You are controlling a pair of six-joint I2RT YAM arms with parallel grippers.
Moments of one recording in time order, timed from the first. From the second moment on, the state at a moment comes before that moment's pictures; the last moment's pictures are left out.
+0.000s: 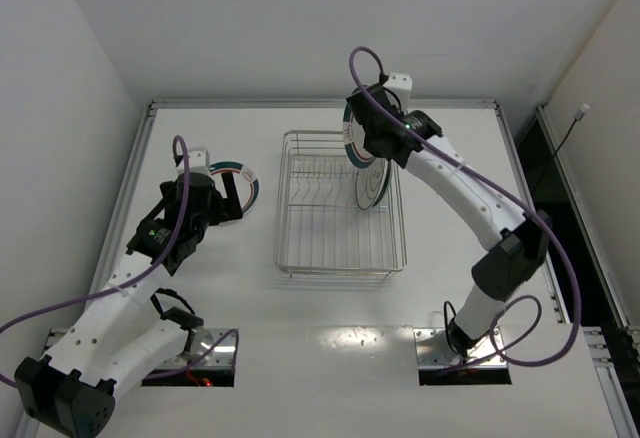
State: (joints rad) left arm -0.36 0.86 0.81 -0.55 -0.40 -0.37; right arm 0.61 1.67 1.70 -0.84 0.67 0.60
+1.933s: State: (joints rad) left arm -0.36 0.87 0.81 -0.56 -0.44 -0.39; right arm 0.69 1.78 1.52 -0.81 0.49 0.62
